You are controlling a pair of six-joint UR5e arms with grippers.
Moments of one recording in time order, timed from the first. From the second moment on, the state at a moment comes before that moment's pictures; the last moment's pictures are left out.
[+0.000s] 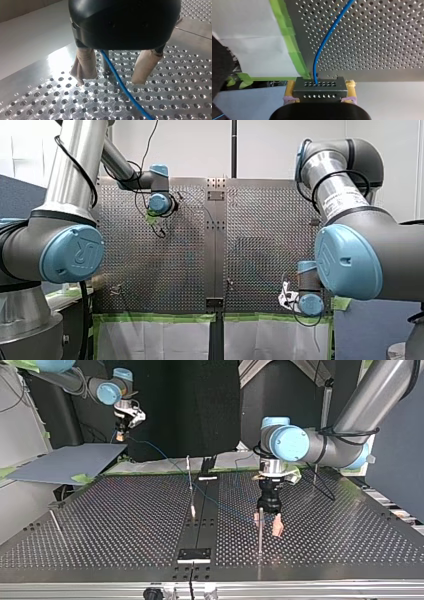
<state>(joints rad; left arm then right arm) -0.23 -1.80 -1.69 -2.64 -1.74 -2.30 1.77 -0.67 1.94 -1.02 1.67 1.77</state>
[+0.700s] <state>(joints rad) -0.23 -1.80 -1.69 -2.64 -1.74 -2.30 1.78 -0.49 1.78 -1.06 1.60 1.69</state>
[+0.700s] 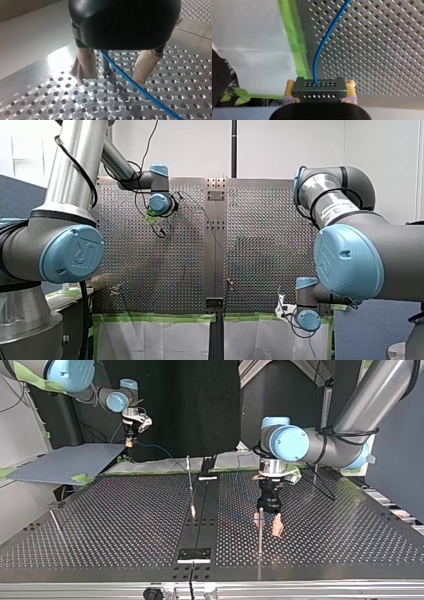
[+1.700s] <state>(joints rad) -0.23 -1.80 -1.69 -2.64 -1.75 -2.31 1.80 -0.30 1.73 -1.07 1.59 1.74</state>
